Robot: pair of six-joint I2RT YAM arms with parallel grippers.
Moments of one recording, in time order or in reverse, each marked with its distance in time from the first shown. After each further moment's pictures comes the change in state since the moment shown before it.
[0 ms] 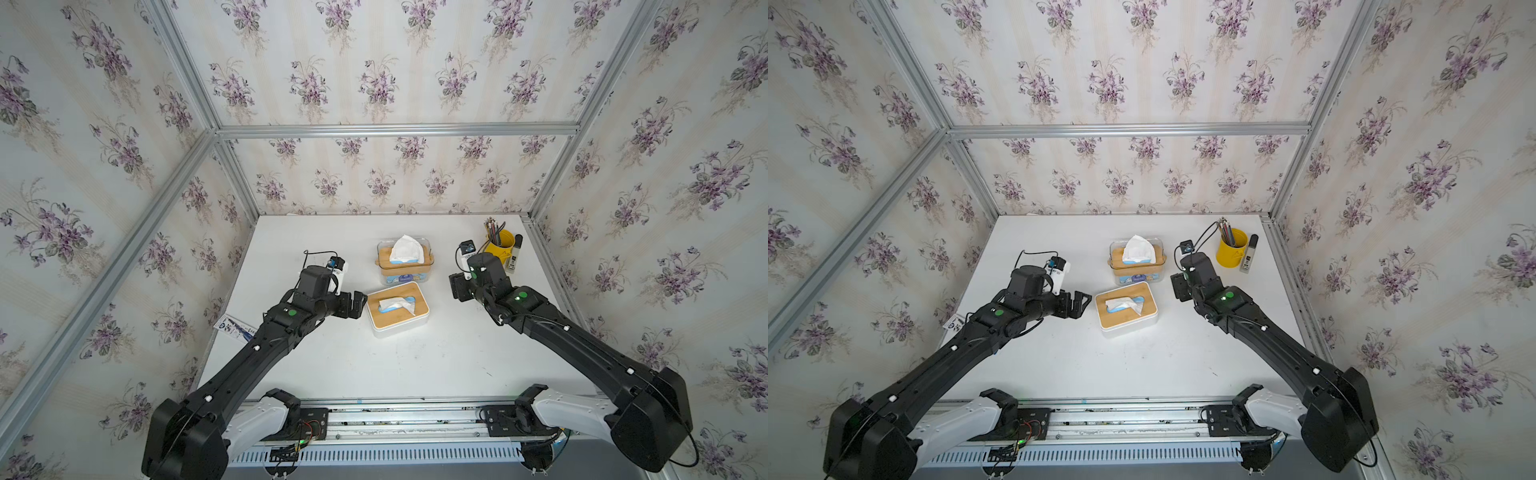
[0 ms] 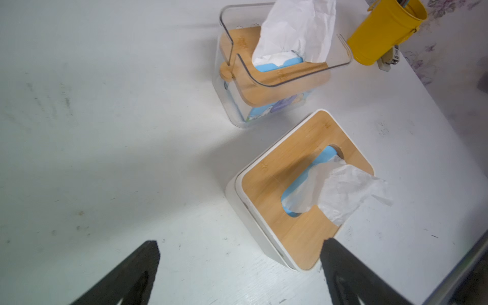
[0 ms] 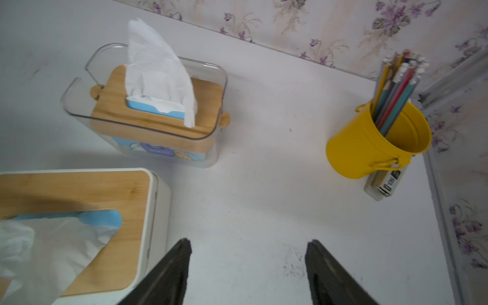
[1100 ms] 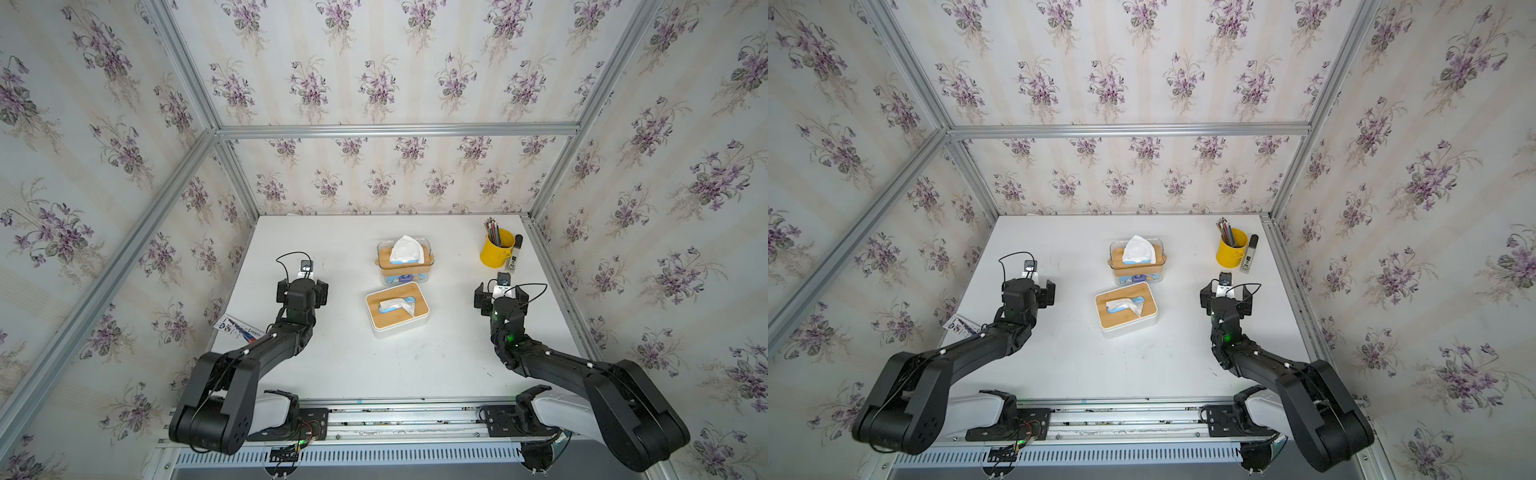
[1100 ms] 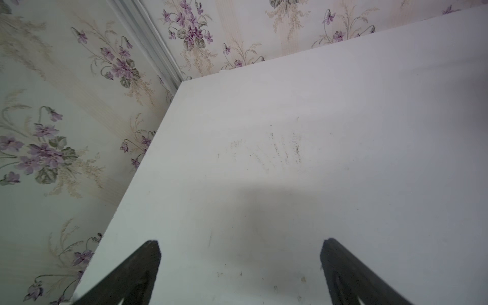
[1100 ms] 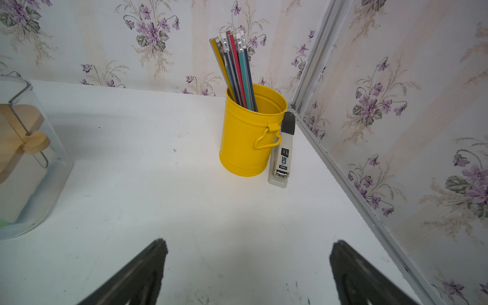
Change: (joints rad) left arm 0.208 0.309 -0.307 0.852 -0.518 0.361; right arm -0.146 0.078 -0.653 1.126 0.283 -0.150
